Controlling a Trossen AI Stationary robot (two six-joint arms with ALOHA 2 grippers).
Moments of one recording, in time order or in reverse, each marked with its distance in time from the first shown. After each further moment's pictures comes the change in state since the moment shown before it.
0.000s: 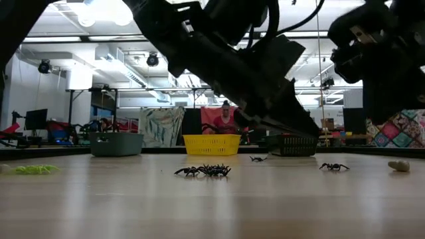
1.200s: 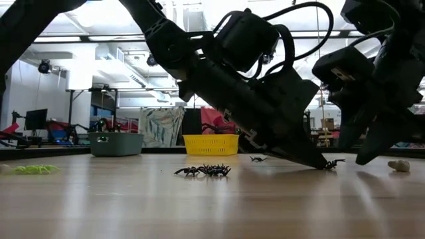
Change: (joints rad) left arm 0.024 0.127 0.051 0.025 0.002 -0.068; right arm -0.014 0.157 -0.105 0.293 0.100 0.086
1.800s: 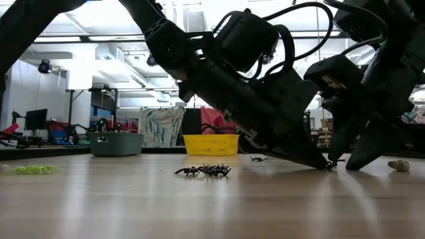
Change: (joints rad) left arm 0.000 0.003 -0.002 0.005 -0.001 -0.001; right arm -0.027 0.089 0.000 0.108 0.004 -0.005
